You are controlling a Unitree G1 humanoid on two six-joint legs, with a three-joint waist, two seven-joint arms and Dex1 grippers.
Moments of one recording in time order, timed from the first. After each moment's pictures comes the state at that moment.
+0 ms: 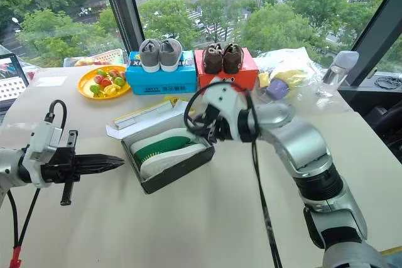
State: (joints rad) left arm -0.07 0.98 0.34 -0.31 -0.70 0.39 -1.33; right arm -0.83 -0.57 0.32 -0.36 0.36 0.94 0.86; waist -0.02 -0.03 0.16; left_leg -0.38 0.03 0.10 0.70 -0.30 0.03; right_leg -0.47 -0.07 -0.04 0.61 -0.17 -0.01
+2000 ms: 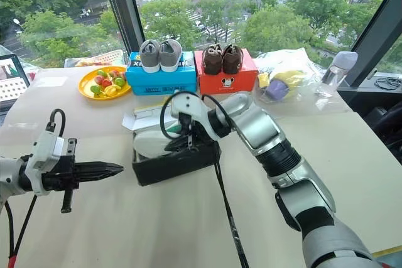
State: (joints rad) left arm 0.01 0.97 0.35 -0.34 -0.67 0.38 -1.30; right arm -1.05 -0.35 0.35 0.05 0.26 0.81 1.22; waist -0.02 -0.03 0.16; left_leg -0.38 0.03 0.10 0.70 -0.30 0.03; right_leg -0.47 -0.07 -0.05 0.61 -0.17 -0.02
